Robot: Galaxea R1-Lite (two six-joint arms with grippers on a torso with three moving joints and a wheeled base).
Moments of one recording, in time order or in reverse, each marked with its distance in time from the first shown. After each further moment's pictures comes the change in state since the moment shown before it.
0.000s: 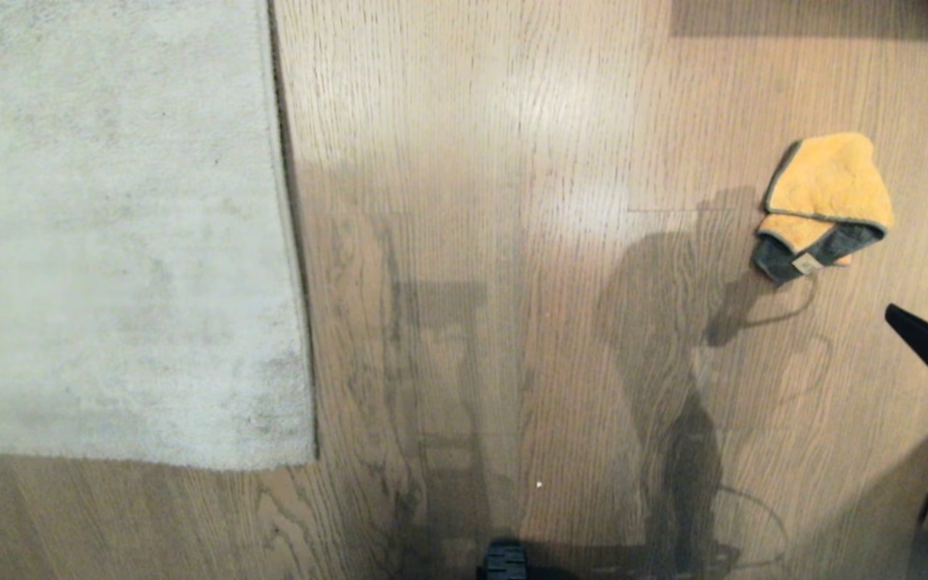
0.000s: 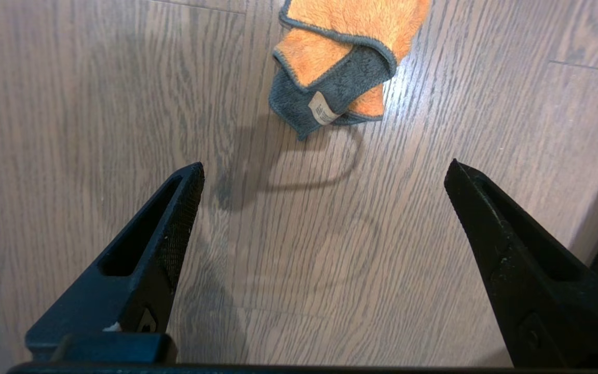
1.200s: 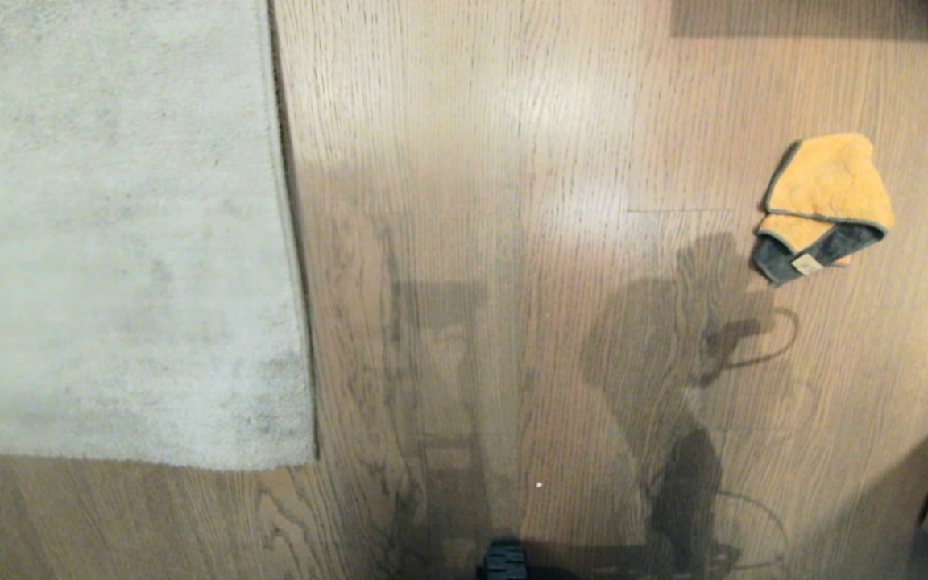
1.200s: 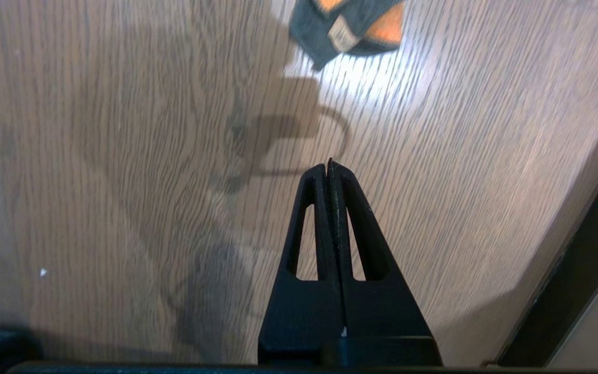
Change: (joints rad) left arm 0.000 0.000 0.000 0.000 0.000 0.000; right arm 0.009 -0.186 0.206 0.003 0.001 -0.044
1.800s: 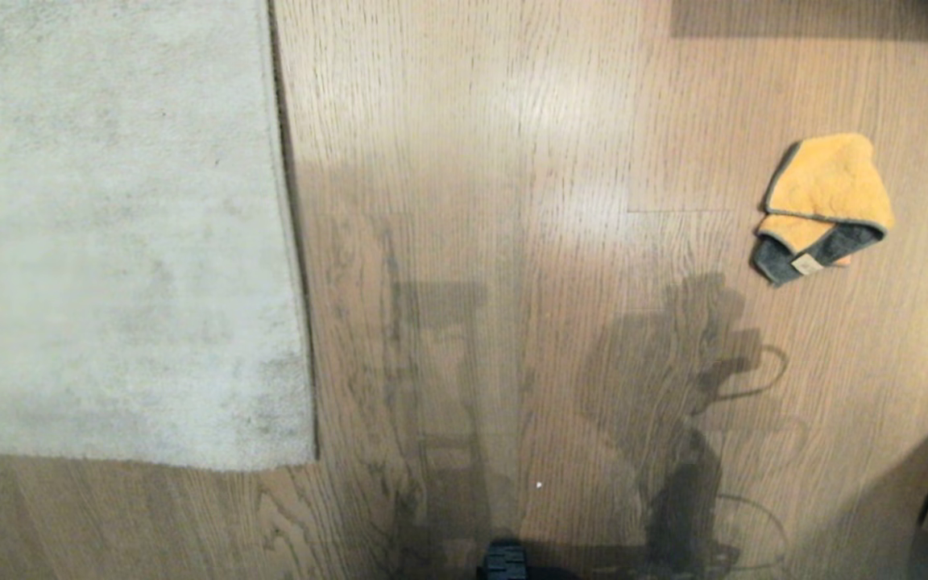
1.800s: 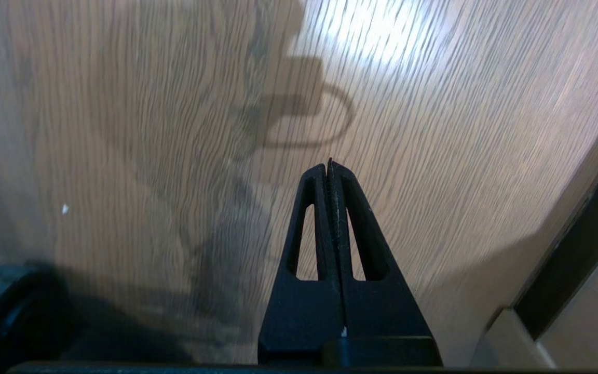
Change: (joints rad) left arm 0.000 0.000 0.000 0.000 0.000 0.000; right arm 0.019 -0.149 0.119 0.109 -0.003 -0.005
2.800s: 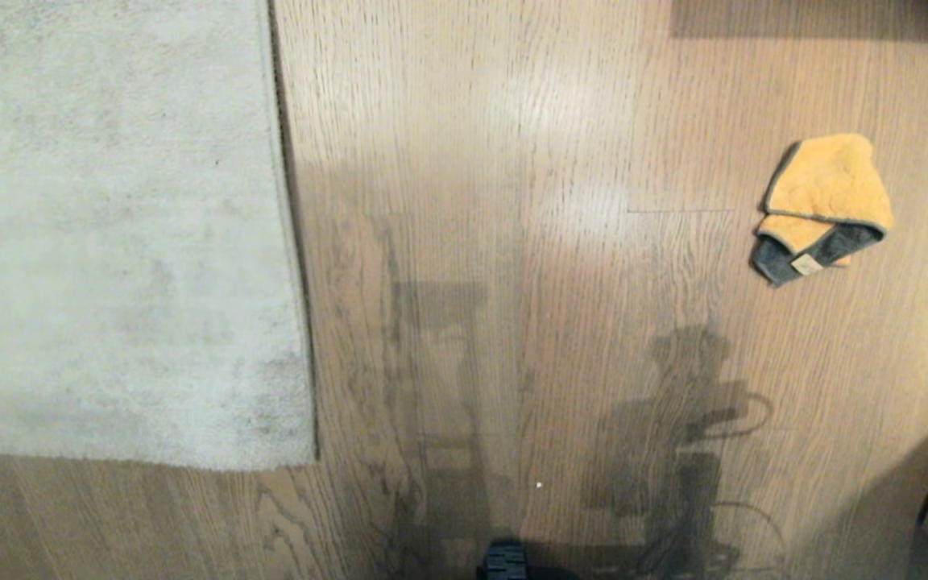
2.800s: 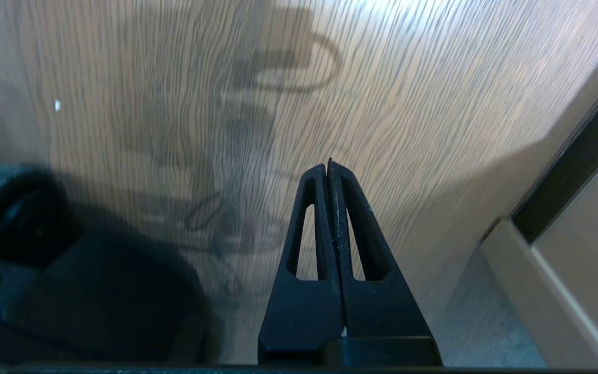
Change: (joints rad) left arm 0.000 0.000 0.000 0.000 0.000 0.000; right arm 0.086 -0.359 0.002 0.502 -0.115 -0.033
